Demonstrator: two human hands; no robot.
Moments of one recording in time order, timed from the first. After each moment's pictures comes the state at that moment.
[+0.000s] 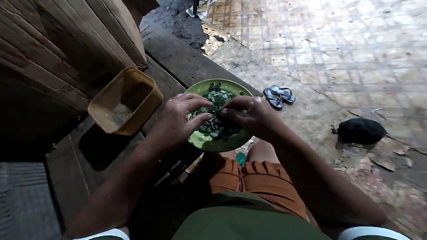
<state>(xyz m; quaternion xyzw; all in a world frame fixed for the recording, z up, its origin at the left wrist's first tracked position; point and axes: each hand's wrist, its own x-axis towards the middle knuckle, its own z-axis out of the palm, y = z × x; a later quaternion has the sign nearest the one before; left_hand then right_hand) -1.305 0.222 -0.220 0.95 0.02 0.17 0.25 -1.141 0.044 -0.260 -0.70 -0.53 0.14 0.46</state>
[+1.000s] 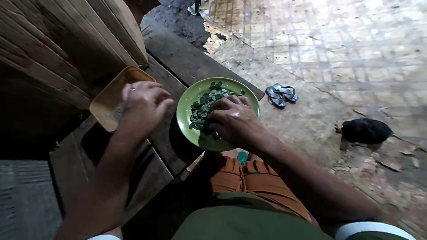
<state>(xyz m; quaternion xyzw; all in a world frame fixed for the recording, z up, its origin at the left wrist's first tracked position) -1.332 0.276 -0.207 0.97 0.18 0.13 0.03 -1.165 0.068 -0.280 -0.72 -0.63 -0.04 0.29</state>
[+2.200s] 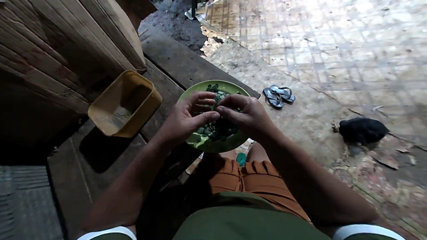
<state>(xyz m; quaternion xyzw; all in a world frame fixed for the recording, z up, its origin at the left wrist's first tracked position) -1.288 0.207 -0.225 0.81 0.09 0.12 0.57 -1.144 0.055 -0.273 -0.65 -0.49 0.14 0.56</state>
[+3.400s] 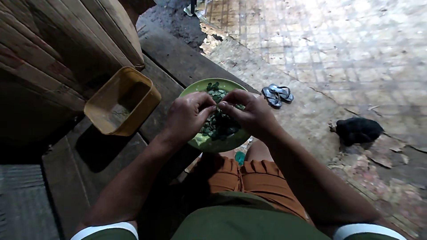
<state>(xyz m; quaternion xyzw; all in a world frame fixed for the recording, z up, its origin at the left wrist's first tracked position) -1.279 0.209 -0.232 0.94 0.05 0.21 0.27 -1.142 0.053 -0.266 -0.68 -0.50 0.11 0.53</state>
